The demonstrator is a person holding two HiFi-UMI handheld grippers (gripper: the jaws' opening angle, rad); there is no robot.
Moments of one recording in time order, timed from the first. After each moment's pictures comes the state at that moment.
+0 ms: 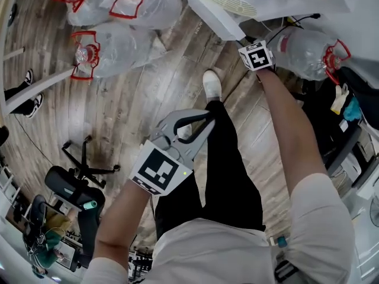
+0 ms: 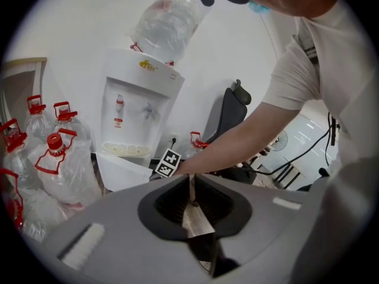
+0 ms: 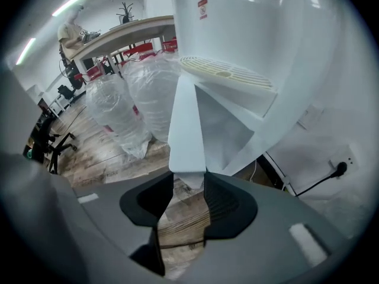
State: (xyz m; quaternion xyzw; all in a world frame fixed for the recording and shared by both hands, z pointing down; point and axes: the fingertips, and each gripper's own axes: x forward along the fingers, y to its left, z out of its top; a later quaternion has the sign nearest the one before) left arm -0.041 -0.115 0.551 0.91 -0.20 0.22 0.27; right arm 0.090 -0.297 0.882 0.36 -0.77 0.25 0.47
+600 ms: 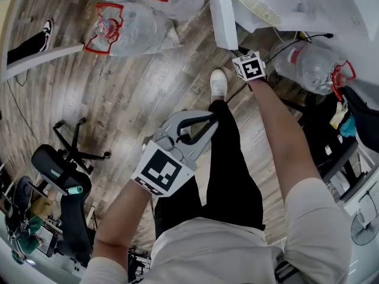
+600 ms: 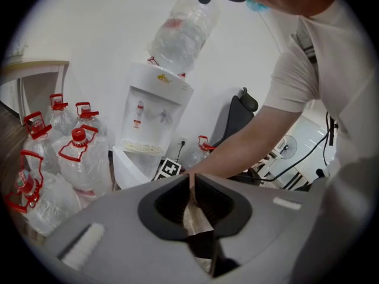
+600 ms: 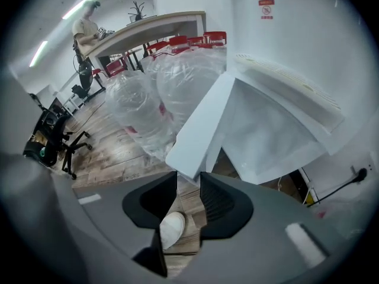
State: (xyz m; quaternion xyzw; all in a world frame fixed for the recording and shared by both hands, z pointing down) left arm -0.097 -0.096 0.542 0.90 -0.26 0.20 0.29; right arm -0.015 -0.244 0.891 0.30 -0.78 0.27 0.47
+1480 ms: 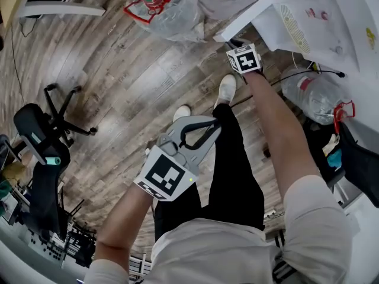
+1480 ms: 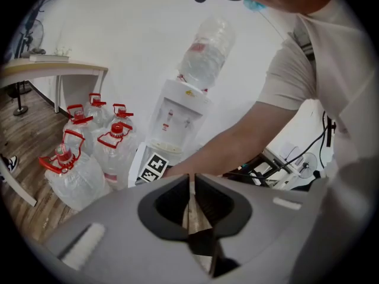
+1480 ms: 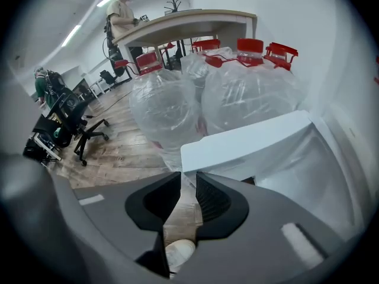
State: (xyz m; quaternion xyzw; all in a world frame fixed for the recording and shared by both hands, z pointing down) left arm -0.162 -0.054 0.527 0.86 -0.37 0.15 0.31; right arm -0.177 -0.247 0.872 0.19 -0.84 0.19 0.48
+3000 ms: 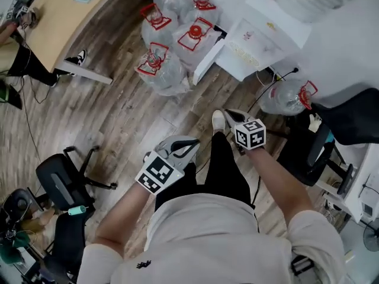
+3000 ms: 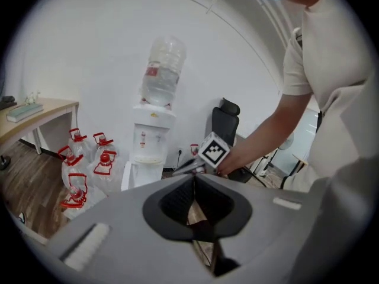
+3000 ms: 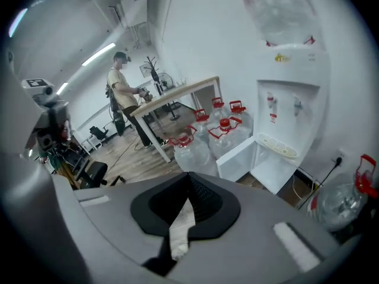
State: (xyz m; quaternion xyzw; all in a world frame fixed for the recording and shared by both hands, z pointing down) left arm -0.199 0.051 0.402 0.92 -0.27 0.20 0.22; right arm -0.101 -0.062 0.552 0.33 -0.85 0.30 0.28
